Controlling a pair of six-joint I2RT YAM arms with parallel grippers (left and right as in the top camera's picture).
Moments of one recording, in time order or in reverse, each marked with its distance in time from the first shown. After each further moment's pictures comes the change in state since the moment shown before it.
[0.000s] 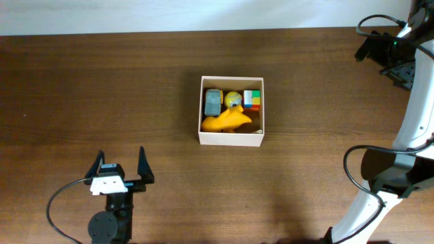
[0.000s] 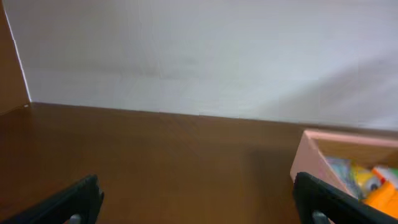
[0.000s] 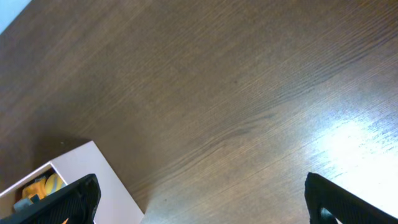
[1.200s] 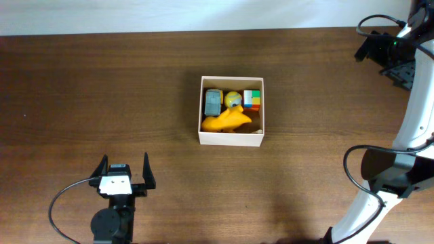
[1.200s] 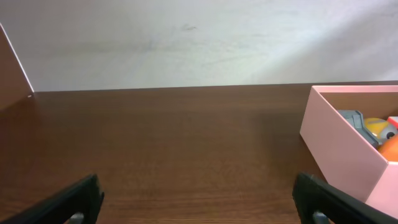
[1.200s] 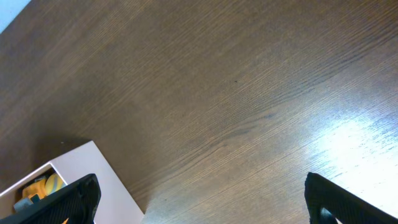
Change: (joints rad) left arm 0.000 -0.043 -0.007 -0.131 0.015 0.092; right arm 0.000 0.000 0.000 0.000 0.000 0.000
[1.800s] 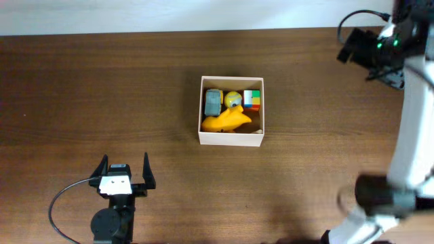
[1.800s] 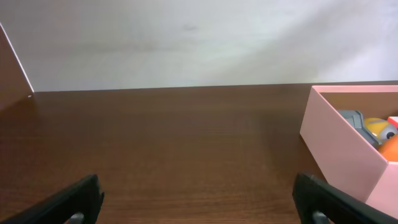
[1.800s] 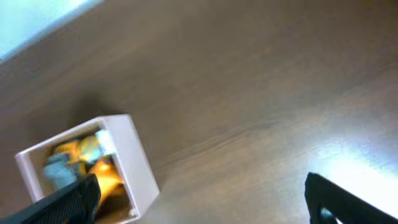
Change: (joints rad) left arm 0.000 0.000 0.000 0.000 0.000 0.000; right arm 0.180 -0.245 -0.130 0.053 0.044 -0.003
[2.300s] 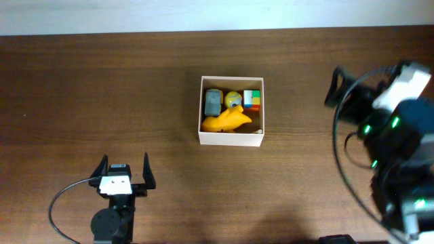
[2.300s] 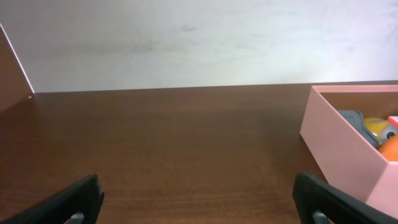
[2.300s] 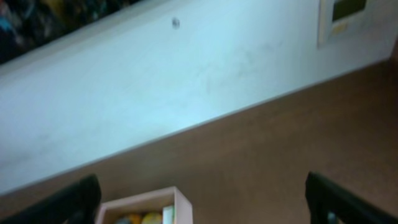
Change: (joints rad) left arm 0.000 -0.001 0.000 -0.001 0.000 0.003; right arm 0.158 -0.953 -1.233 1.093 0.085 -0.005
